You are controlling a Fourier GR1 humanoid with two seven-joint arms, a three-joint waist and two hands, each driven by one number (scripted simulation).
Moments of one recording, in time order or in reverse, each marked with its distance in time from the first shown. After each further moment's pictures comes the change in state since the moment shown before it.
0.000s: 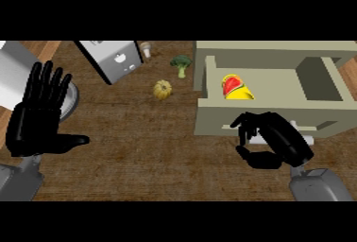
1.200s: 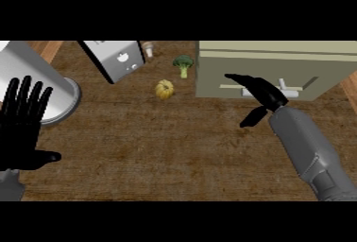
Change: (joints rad) left arm 0.113 -0.035 0.184 0.073 -0.043 -0.270 -0.007; right arm -0.603 0.048 -0.208 1.107 0.118 -0.171 -0.388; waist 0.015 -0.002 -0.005
